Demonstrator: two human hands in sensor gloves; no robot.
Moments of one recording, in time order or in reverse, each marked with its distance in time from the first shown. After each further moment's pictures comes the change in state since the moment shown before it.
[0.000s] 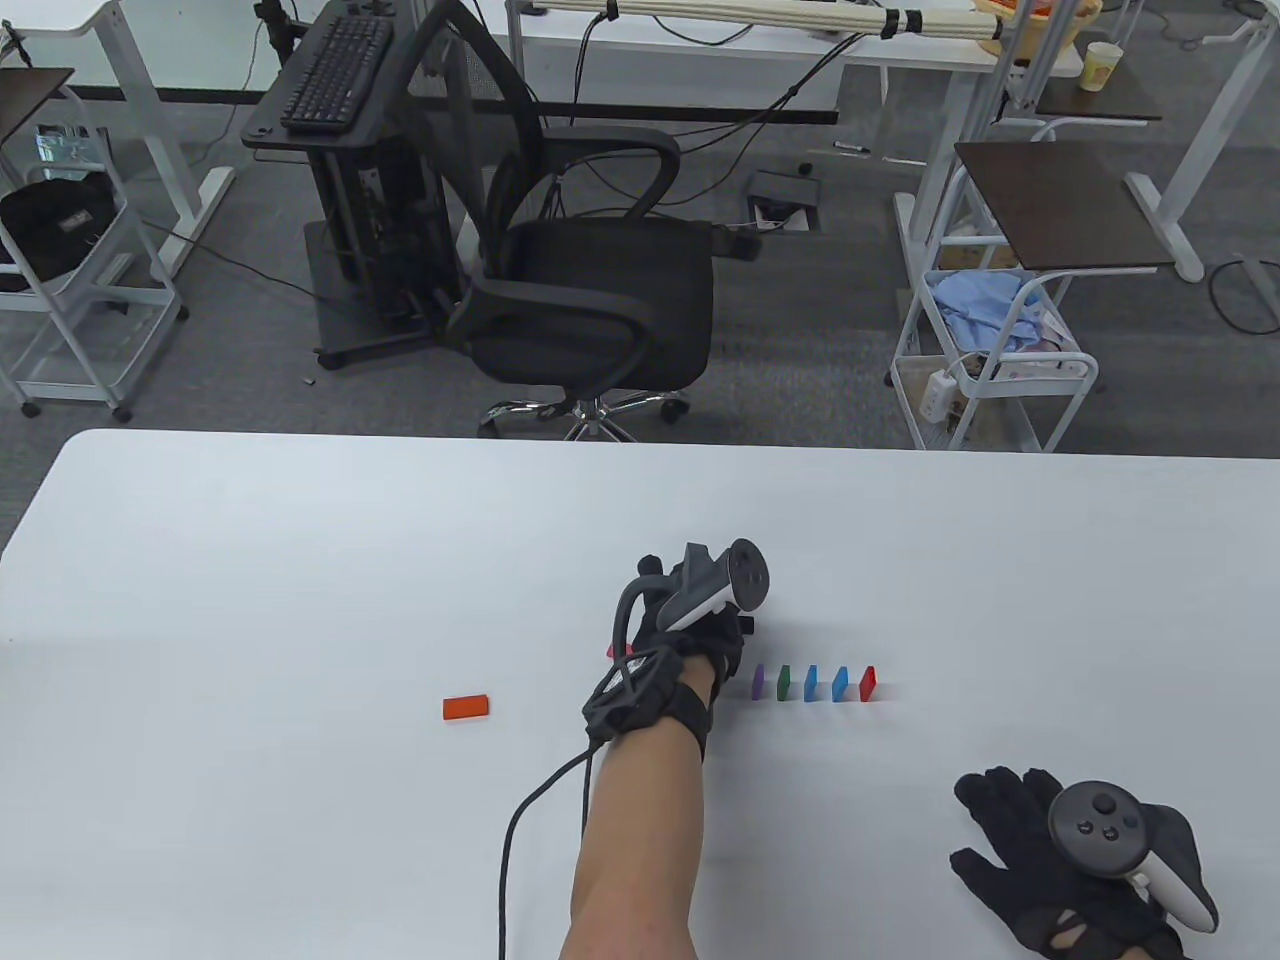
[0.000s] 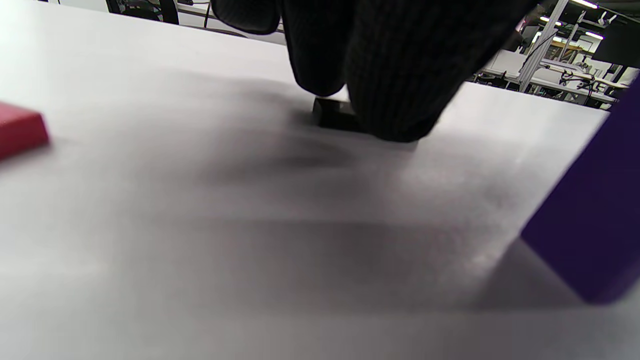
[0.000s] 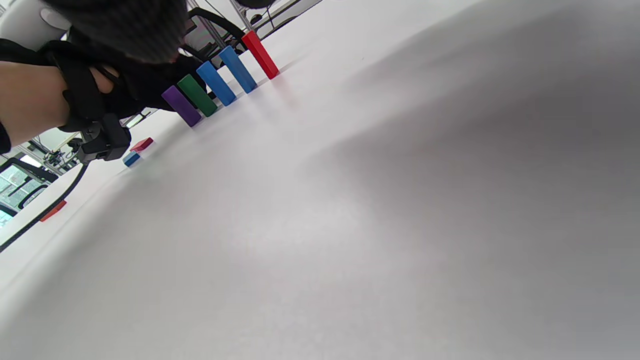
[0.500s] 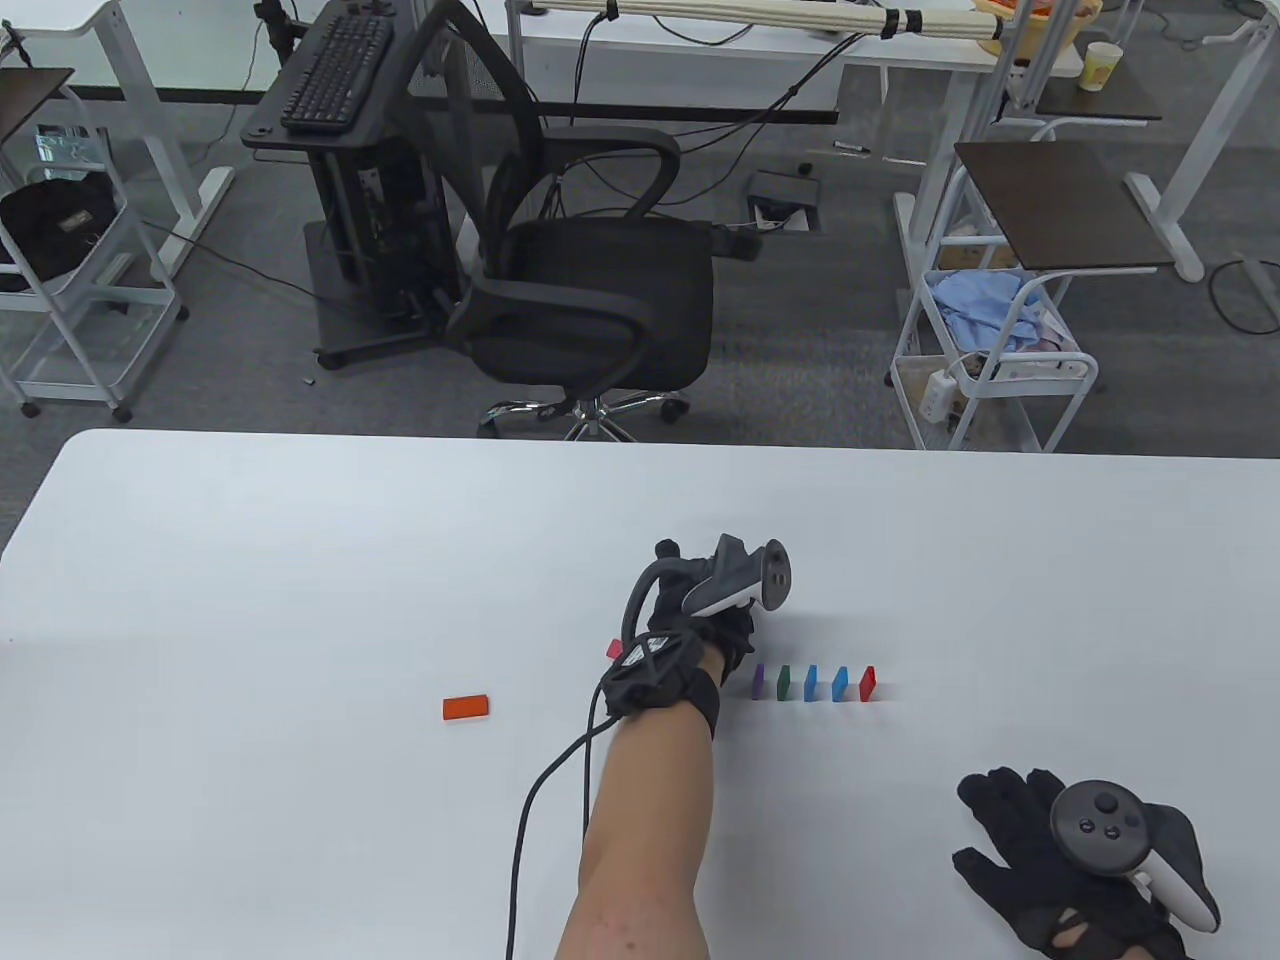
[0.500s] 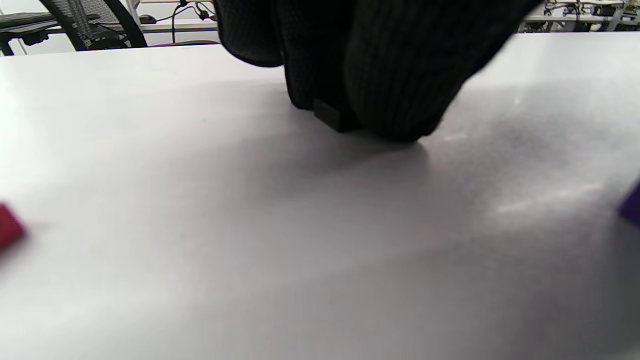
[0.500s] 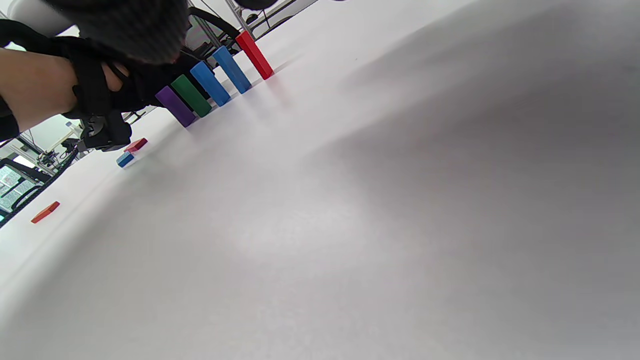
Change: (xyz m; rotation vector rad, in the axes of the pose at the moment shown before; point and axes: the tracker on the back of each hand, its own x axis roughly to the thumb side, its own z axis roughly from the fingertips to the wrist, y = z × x) left_hand 0.019 0.003 -0.018 -0.020 -0.047 -0.241; right_hand -0.001 -0.001 0.001 -0.001 0.011 -0.002
